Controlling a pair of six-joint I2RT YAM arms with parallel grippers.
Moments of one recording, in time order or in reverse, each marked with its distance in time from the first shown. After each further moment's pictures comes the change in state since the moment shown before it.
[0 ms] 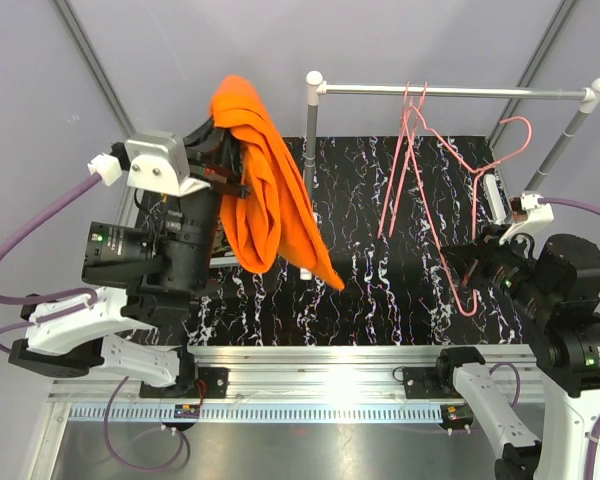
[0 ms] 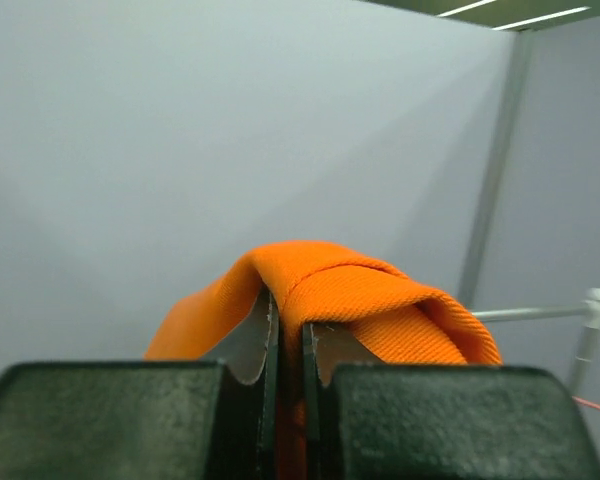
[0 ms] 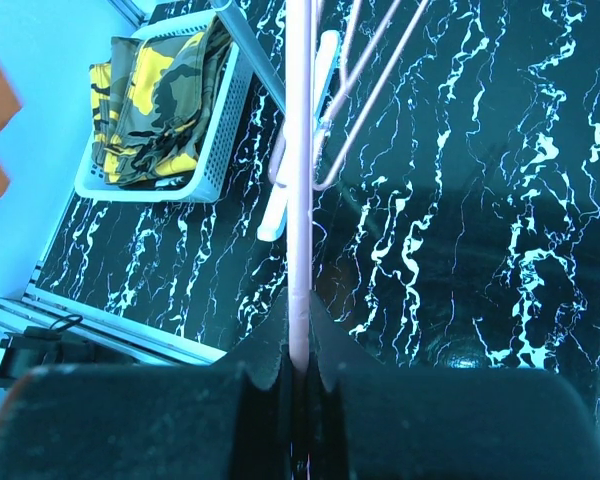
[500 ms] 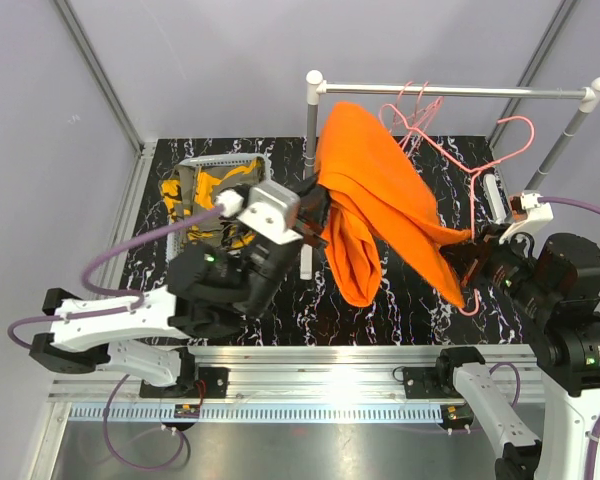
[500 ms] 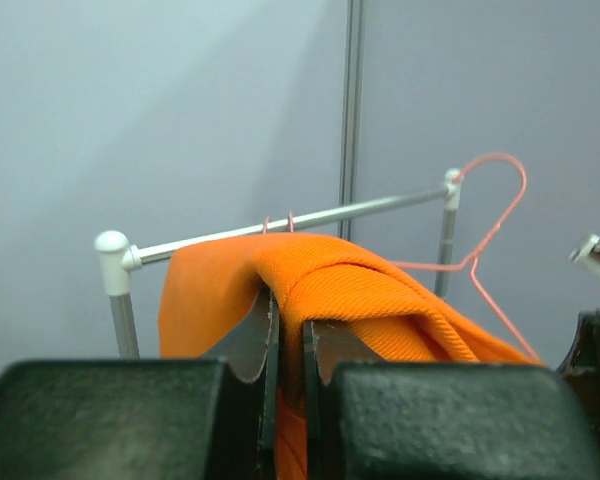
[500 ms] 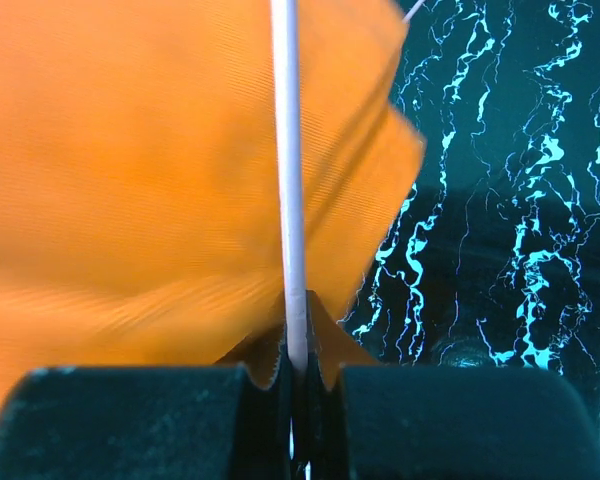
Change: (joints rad) left arm -0.021 0.063 -0.171 -0.134 0.116 -0.302; right arm 0.000 0.000 0.004 0.000 -0.004 0.005
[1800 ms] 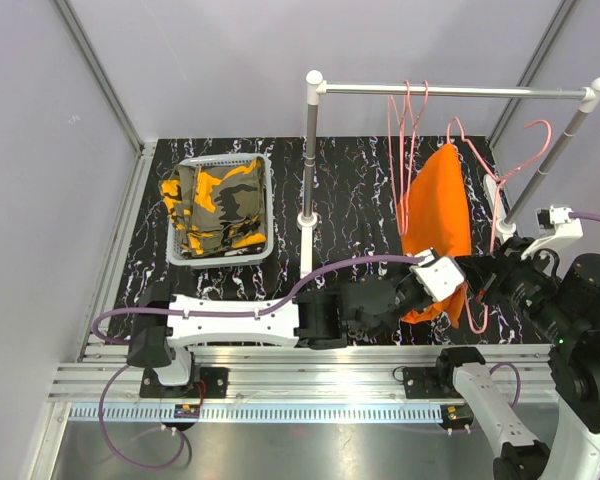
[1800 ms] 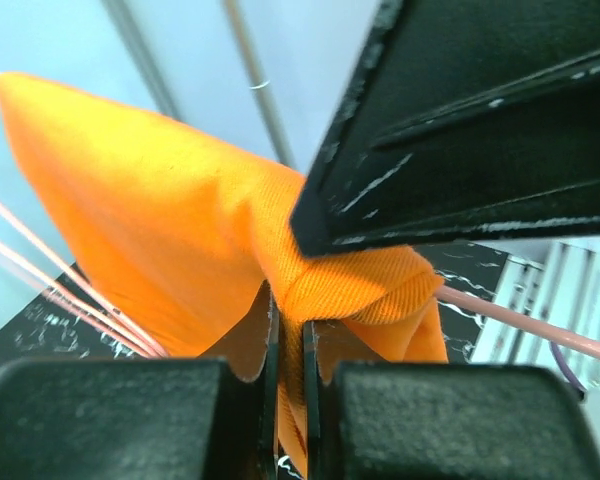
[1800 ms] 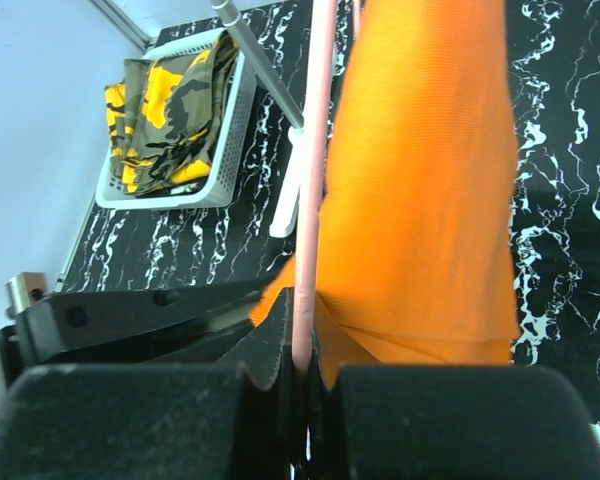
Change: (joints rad) left arm 0.004 0.442 0.067 -0.219 0.264 -0.260; right arm -0.013 0.004 0.196 -0.166 0.031 0.044
